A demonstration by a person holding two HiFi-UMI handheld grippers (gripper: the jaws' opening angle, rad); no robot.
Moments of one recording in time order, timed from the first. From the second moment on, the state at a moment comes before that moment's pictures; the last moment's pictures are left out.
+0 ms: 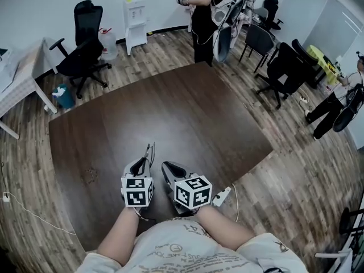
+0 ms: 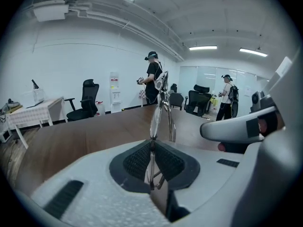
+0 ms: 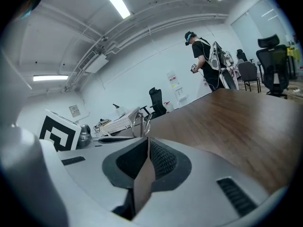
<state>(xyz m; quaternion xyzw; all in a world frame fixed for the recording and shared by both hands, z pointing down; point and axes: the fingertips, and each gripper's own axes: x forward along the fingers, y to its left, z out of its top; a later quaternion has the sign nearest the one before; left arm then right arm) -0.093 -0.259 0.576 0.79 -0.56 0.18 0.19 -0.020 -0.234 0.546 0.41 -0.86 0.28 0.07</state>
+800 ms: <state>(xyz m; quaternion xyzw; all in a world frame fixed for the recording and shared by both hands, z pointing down) -0.112 -0.331 0.660 0.72 -0.57 0.41 0.05 0.026 -0.257 0.570 0.44 -0.84 0.30 0.10</state>
